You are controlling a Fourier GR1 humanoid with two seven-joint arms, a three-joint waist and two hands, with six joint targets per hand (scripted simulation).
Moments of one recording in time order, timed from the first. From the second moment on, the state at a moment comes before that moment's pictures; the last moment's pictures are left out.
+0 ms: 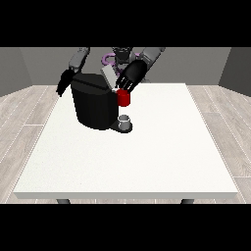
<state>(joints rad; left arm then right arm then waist) -1.25 0.41 0.11 -0.65 -0.73 -0.43 -0.06 -0.44 -0.07 -0.06 -1.26 0.16 -0.18 0.00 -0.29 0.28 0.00</state>
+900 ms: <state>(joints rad) -1.29 0.44 0.11 -0.64 -0.77 -0.36 -0.10 -0.47 -0.07 -0.06 -1.27 0.16 -0.19 0.01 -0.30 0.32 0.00</state>
